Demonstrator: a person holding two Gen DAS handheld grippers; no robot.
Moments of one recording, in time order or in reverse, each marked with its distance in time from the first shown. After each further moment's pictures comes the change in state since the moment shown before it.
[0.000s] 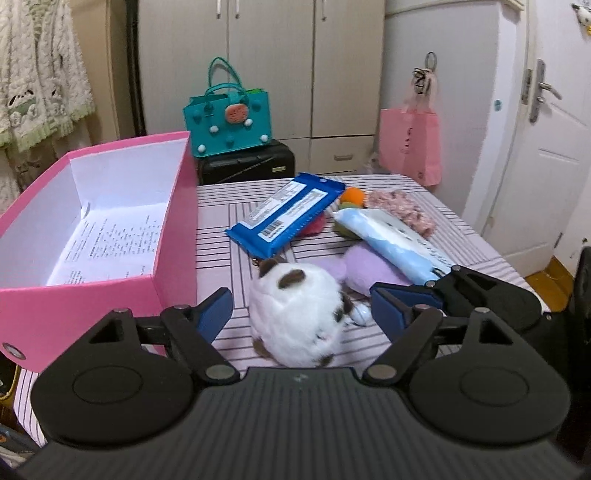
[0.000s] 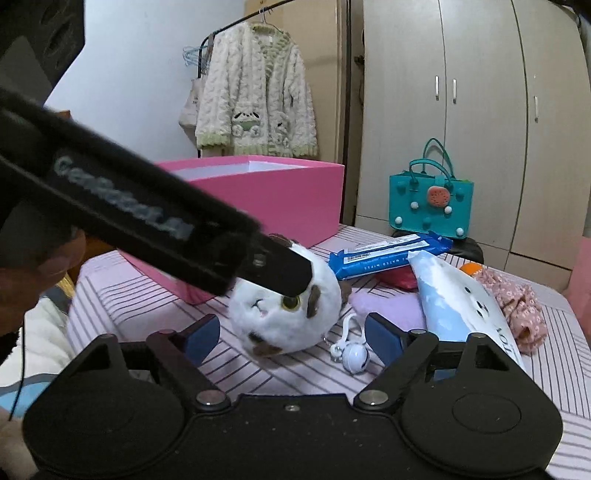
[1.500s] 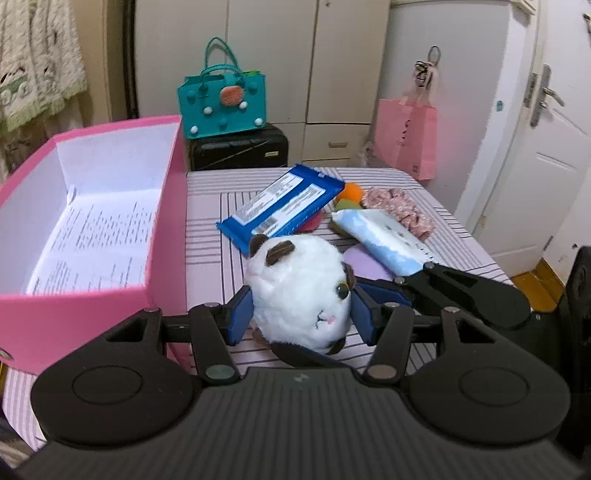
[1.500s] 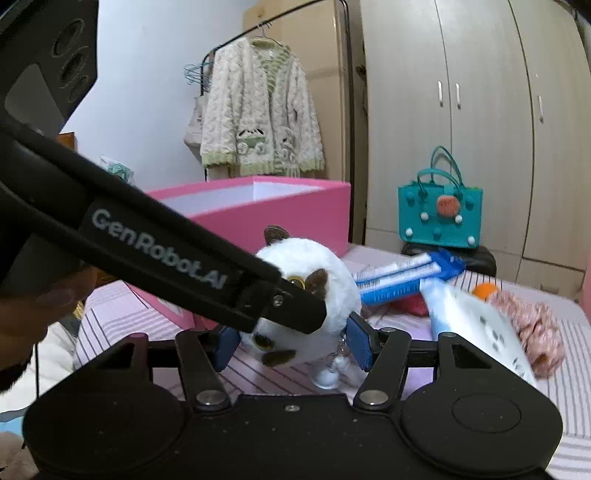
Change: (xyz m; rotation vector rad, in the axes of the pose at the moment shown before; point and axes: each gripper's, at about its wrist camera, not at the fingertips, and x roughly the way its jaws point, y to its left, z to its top) left arm 0.007 0.009 0.019 -0.031 0.058 -0.058; right arm 0.006 -0.010 0.020 0.032 -0.051 0.049
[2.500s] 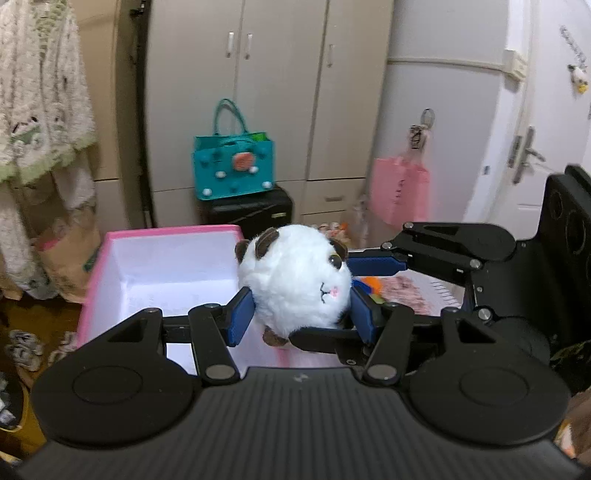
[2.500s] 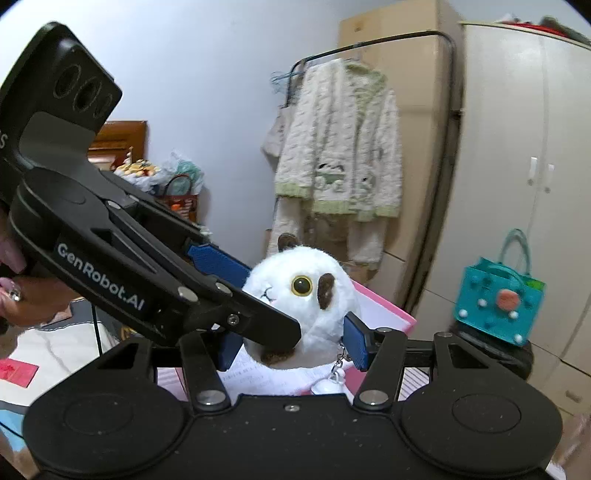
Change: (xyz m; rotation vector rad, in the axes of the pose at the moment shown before) left arm -0.103 0.093 0.097 0.002 -0.106 -0.034; right arm 0.028 0.019 0.166 -0.236 0.022 0.216
